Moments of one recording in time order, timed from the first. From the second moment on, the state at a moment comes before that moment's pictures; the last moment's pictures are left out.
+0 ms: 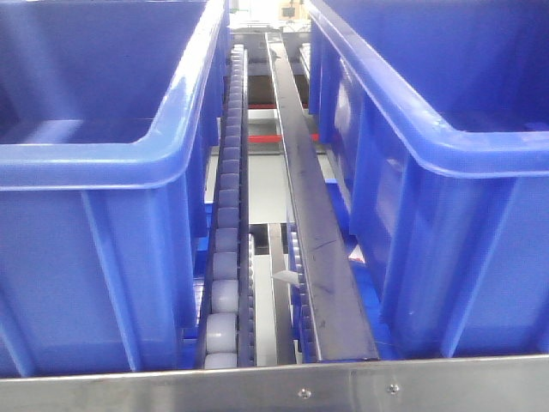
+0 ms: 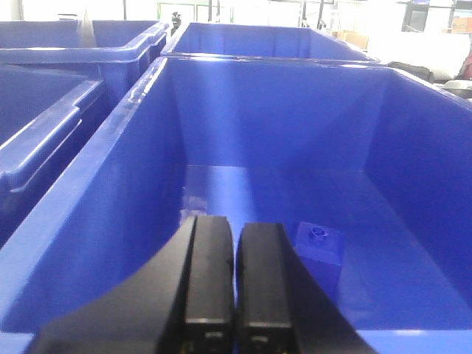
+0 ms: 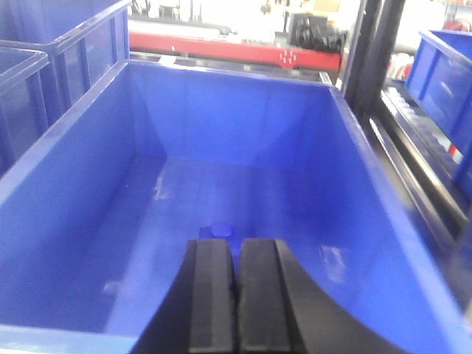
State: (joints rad) left arm 0.00 0.00 0.01 0.08 0.00 -0.17; right arm 0.13 0.00 -0.32 -0.07 0.38 0.02
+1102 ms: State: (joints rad) left arm 0.00 0.00 0.01 0.08 0.00 -0.17; right arm 0.06 -0.01 0.03 0.08 0.03 0.03
